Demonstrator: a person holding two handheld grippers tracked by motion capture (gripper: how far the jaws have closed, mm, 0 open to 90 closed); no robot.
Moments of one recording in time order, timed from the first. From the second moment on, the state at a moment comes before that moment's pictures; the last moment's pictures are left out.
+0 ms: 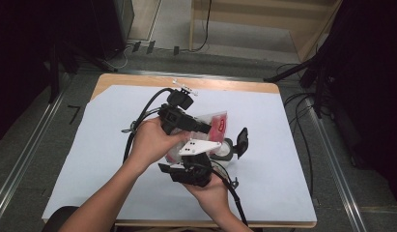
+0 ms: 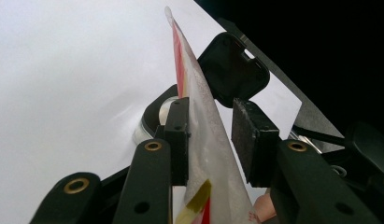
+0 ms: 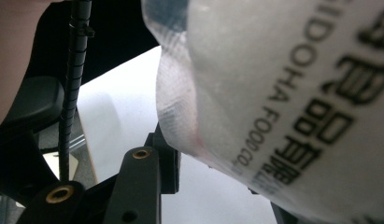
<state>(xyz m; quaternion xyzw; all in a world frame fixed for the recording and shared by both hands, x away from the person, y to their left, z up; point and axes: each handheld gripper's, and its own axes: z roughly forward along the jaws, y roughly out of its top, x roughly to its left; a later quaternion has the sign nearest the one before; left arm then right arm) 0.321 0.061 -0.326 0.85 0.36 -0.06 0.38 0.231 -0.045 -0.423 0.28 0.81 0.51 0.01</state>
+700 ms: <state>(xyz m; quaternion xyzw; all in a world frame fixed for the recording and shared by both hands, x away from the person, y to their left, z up) 0.320 0.058 -0.324 0.85 0.36 -0.06 0.38 0.230 -0.045 -0.421 0.29 0.80 0.52 0.01</state>
